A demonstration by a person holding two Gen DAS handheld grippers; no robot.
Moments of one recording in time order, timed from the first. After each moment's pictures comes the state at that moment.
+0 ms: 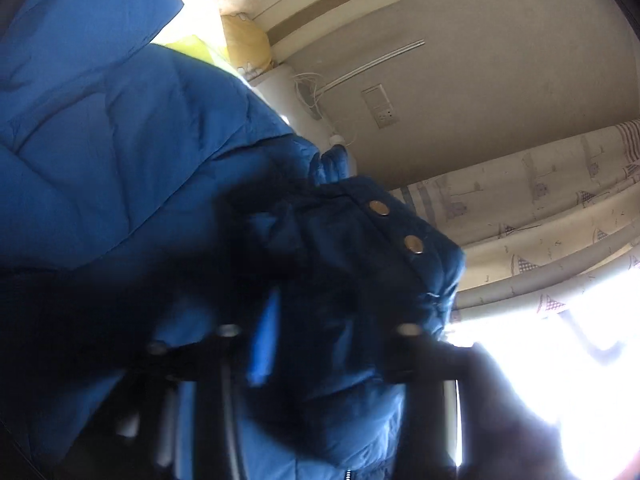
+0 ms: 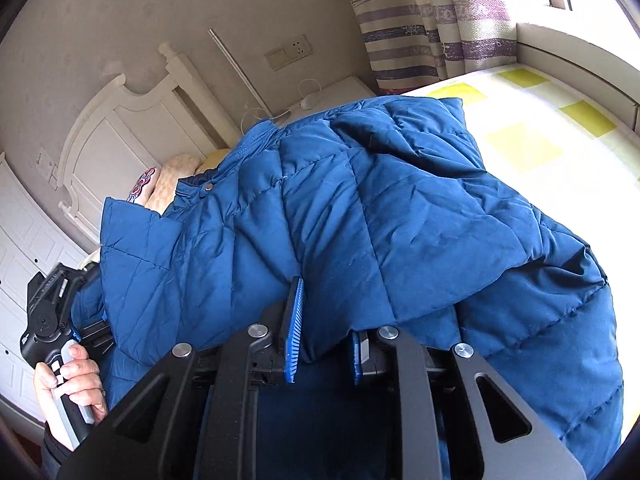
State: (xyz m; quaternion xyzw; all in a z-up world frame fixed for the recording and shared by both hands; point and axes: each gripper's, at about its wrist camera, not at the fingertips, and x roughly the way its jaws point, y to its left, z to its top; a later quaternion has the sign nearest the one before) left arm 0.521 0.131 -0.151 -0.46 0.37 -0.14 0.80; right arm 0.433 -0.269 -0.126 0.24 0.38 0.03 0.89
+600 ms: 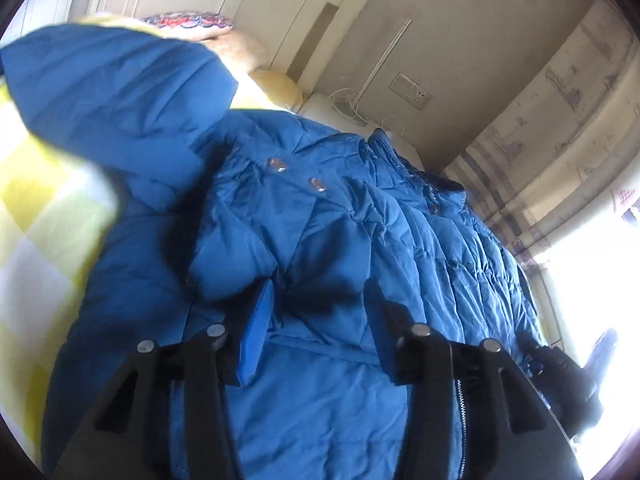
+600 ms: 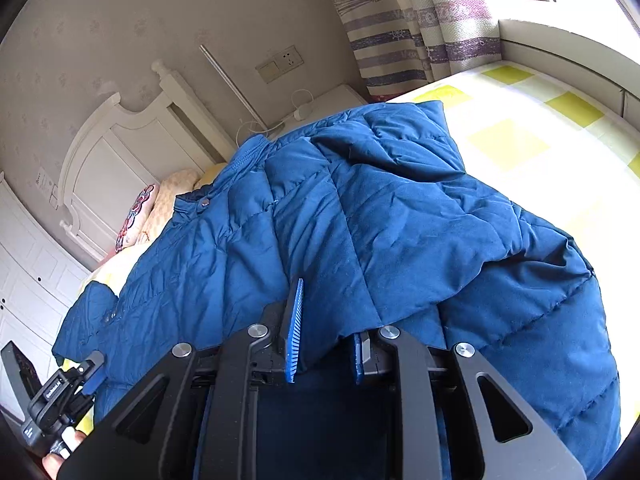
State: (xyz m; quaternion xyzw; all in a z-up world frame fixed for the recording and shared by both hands) left arm 0.405 0.123 -0.113 -0.26 0.36 -0.02 0.89; right arm 0.427 -0.279 -0.126 0.27 0.37 0.02 0.89
